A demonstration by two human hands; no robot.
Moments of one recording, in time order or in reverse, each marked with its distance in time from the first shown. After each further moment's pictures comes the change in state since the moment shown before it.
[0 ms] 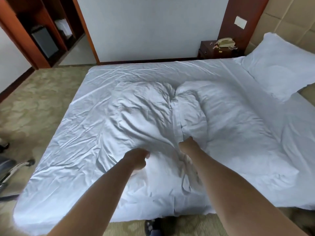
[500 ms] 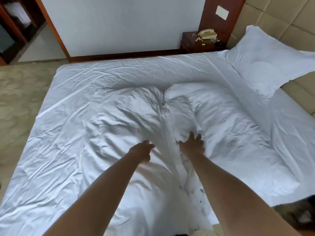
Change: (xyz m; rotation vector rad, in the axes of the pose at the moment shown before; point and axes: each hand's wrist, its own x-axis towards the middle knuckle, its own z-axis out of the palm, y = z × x) left_hand 0.142 0.009 -0.062 0.028 -0.089 0.176; right_hand 0.078 -0.042 -0.034 -0.103 0.161 0.093
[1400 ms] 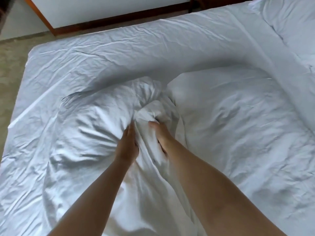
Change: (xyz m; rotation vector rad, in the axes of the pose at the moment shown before) left_hand 0.201 -0.061 -0.030 -0.343 0.524 -0.173; right_hand 0.202 -0.149 0.067 0.707 -0.412 -0.139
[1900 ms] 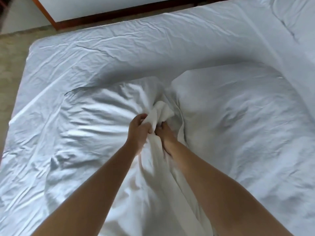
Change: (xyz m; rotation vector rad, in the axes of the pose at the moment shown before) left_hand 0.027 0.061 -0.026 -0.904 -0.088 -0.467; right_hand -0.007 -0.004 -0.007 0.201 -0.083 0.009
